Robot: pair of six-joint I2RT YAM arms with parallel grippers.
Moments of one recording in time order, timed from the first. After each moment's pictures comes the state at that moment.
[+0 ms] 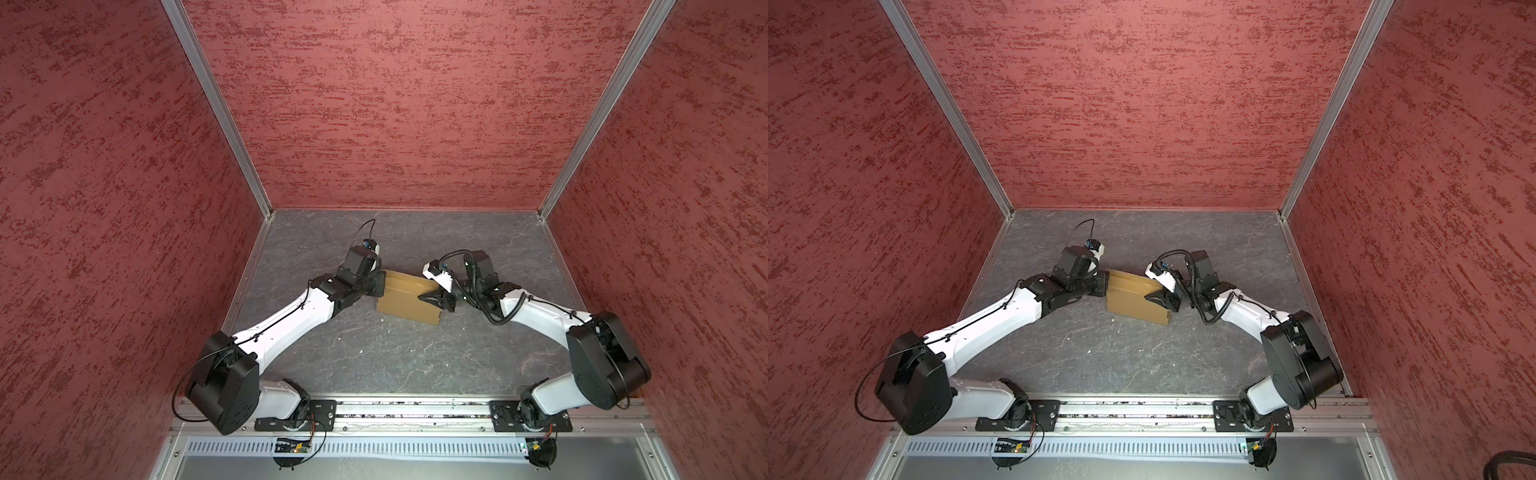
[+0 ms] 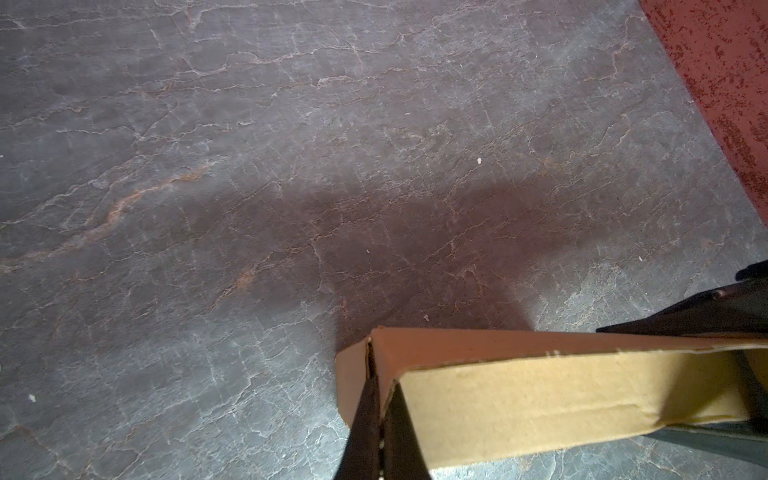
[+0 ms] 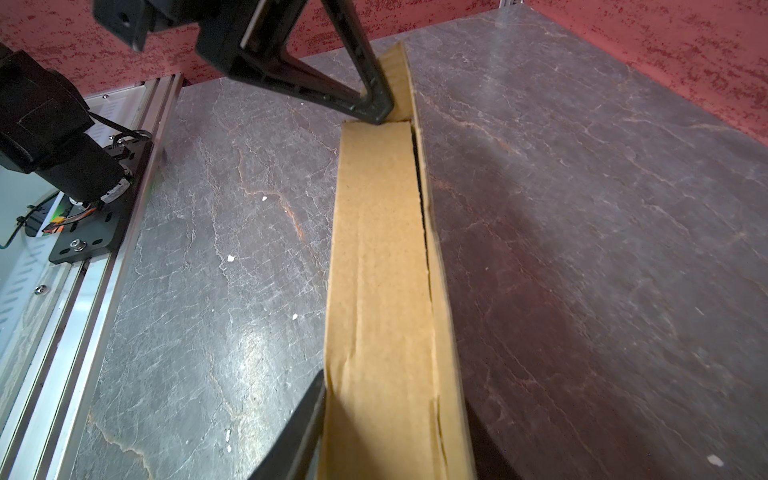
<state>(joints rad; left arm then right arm) -0.59 1.36 0.96 -0.38 -0.04 -0.37 0.45 1.50 0.80 0.03 -0.76 -0.41</state>
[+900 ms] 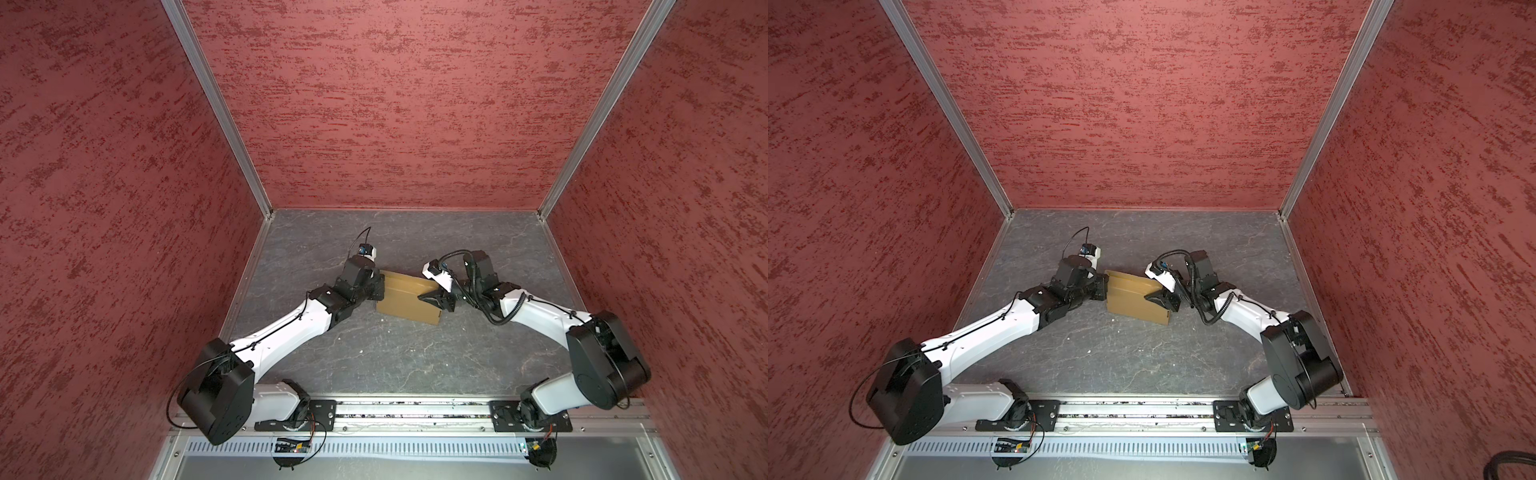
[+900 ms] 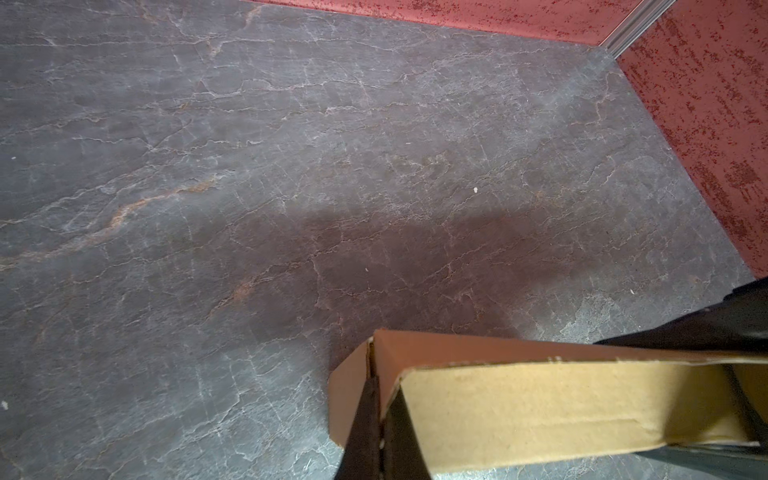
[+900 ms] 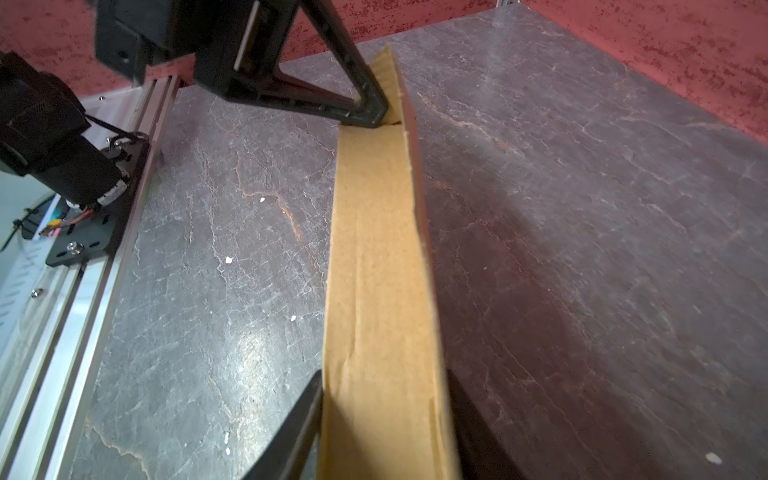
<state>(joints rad) -0.61 1.30 0.83 -0.22 -0.11 -0.43 0.45 1.50 0.80 0.04 -0.75 -0.38</state>
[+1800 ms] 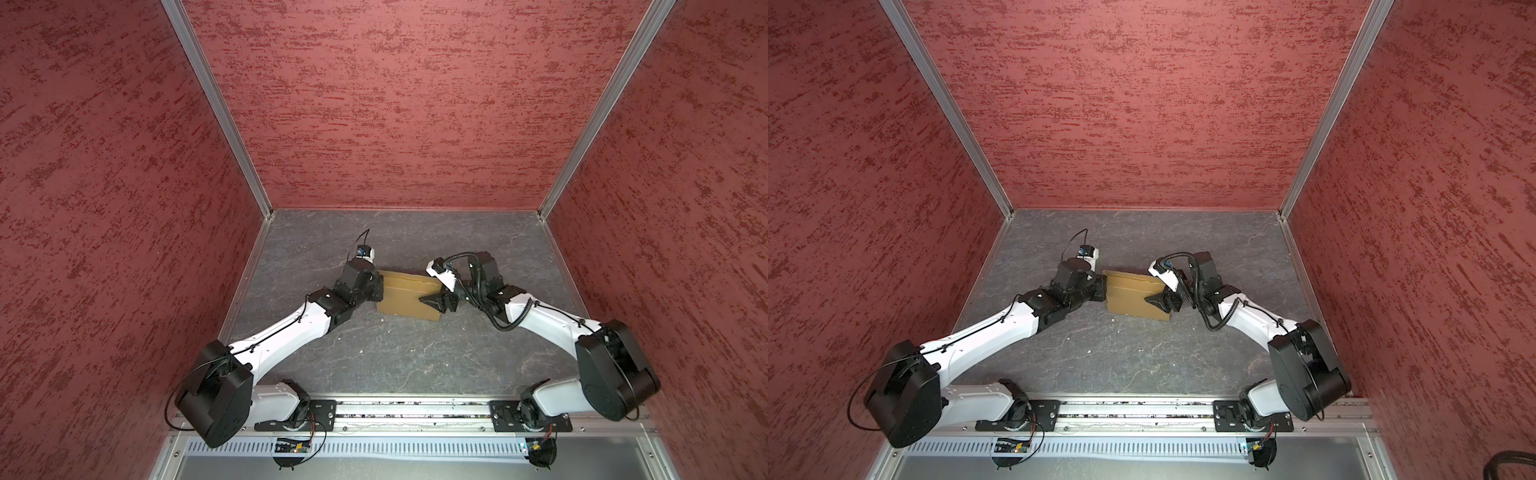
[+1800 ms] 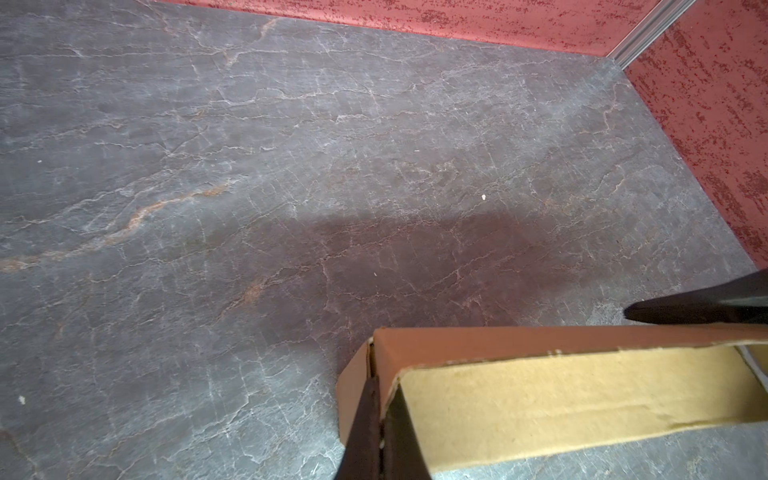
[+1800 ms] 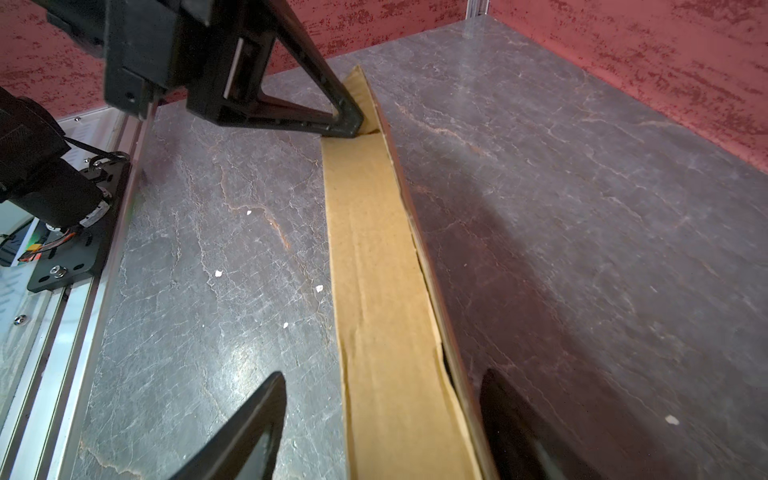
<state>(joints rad) -0.62 1.29 0.80 -0.18 -0.14 -0.44 0.45 1.43 0.77 0.07 -0.70 -0.33</state>
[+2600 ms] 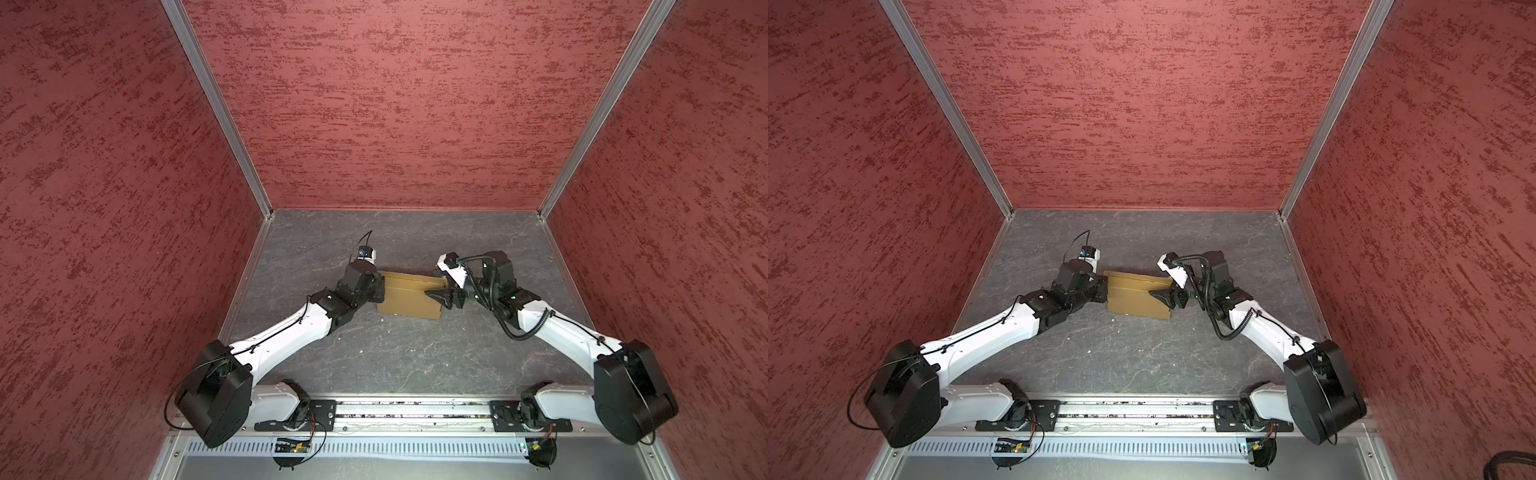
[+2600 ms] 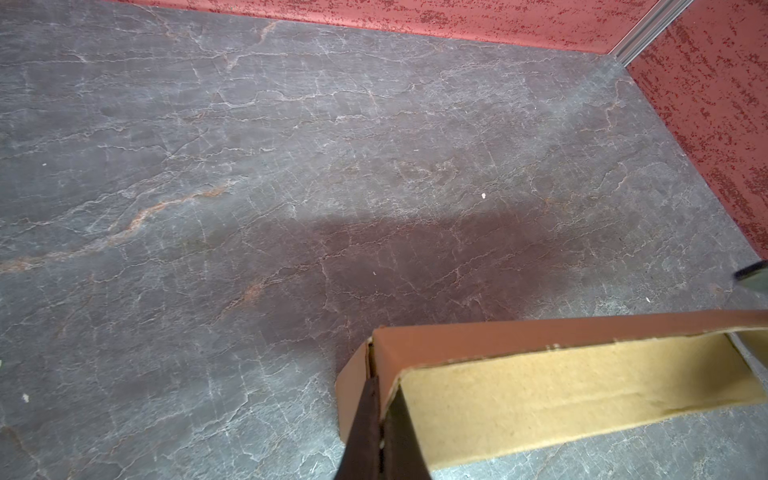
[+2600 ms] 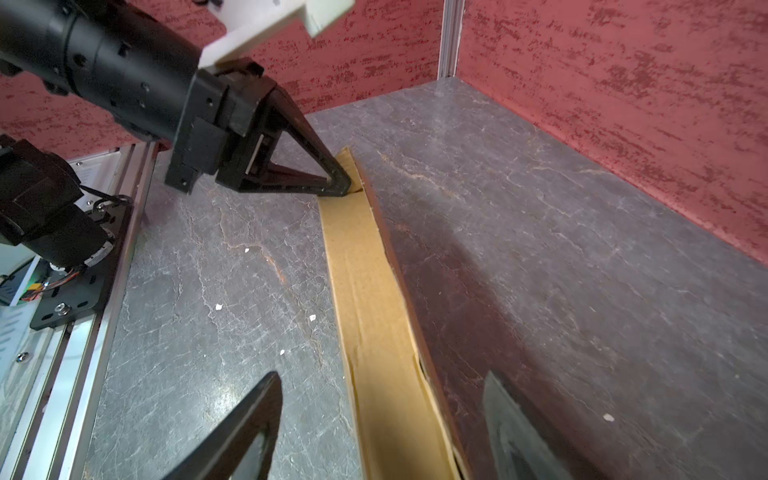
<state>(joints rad) -0.64 1.29 0.80 -0.18 -0.17 -0.44 0.39 1.30 0.72 0.13 -0.72 -0.25</state>
